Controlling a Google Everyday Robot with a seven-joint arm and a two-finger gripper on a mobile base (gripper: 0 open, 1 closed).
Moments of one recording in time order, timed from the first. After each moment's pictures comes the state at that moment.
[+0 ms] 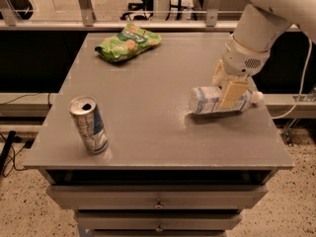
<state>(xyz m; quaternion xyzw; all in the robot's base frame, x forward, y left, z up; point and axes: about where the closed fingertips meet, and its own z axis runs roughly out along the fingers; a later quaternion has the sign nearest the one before) 0.541 -0.183 0.866 -0.71 0.69 0.05 0.09</state>
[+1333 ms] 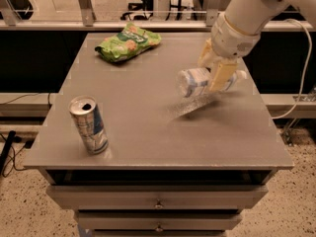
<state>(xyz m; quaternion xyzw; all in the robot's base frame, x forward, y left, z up) 0.575 -0.148 0.907 -0.77 0.62 0.01 0.17</state>
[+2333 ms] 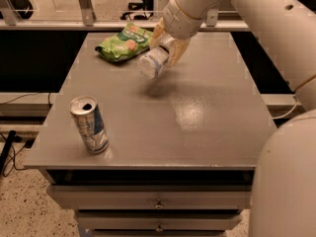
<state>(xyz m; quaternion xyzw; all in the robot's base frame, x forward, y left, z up) 0.674 -0.039 0.918 -0.90 0.36 -0.04 0.25</state>
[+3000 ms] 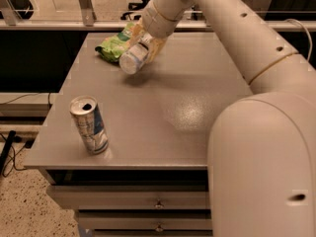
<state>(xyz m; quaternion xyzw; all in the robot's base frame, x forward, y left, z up) 0.729 0.021 0.902 -0.91 0.30 -0.05 0.29</state>
